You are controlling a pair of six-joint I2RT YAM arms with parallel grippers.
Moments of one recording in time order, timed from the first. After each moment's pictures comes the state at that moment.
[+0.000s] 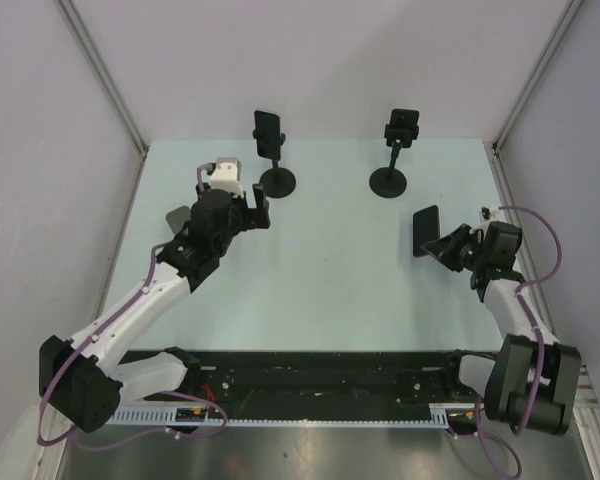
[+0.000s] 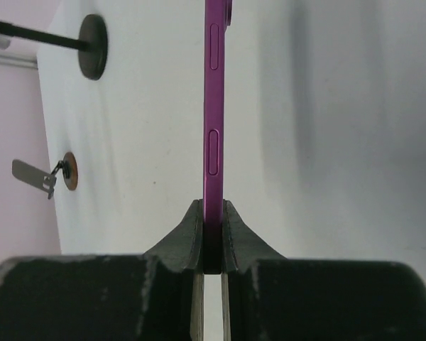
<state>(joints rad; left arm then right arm) -0.52 1.13 0.96 -0.14 -0.31 -0.26 -0.18 1.06 0.55 -0.04 -0.53 0.62</state>
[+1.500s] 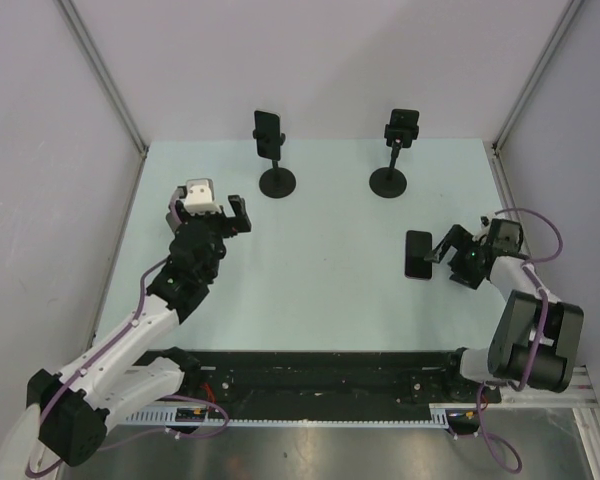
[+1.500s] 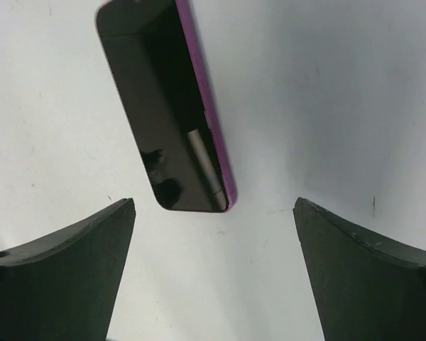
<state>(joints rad) -0.52 0.91 0.67 0.20 -0.52 -0.14 -0.33 1.38 0.67 -0.30 -0.46 0.36</state>
